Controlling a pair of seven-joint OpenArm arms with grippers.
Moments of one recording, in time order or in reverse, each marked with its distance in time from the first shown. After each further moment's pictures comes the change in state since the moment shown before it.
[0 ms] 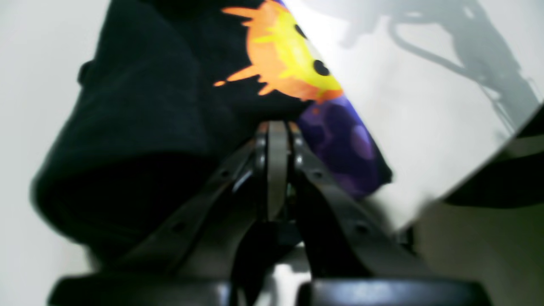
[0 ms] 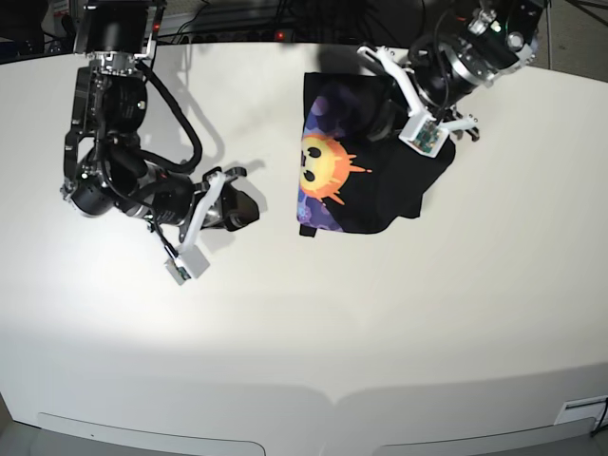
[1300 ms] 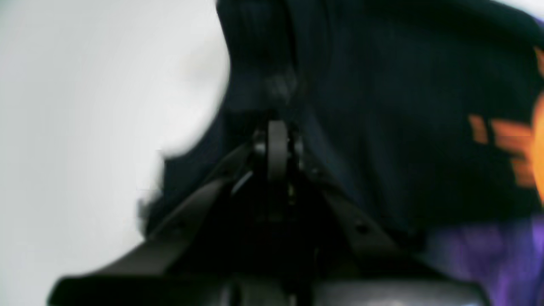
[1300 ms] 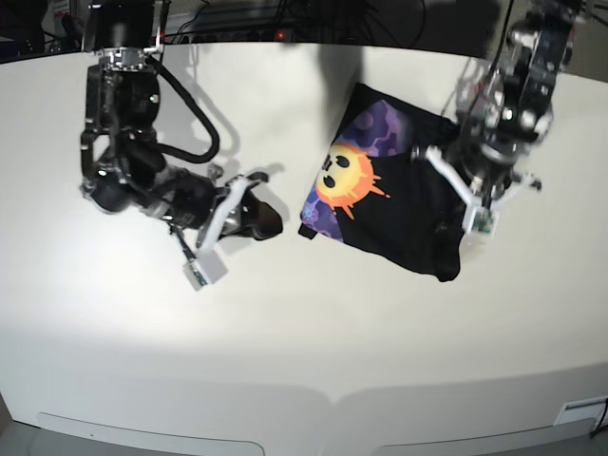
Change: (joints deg) left arm -12.5 -3.8 -0.2 -9.8 -1.8 22.4 8.3; right arm -0.5 -0.5 -6.8 -0.1 -2.5 0.0 10.6
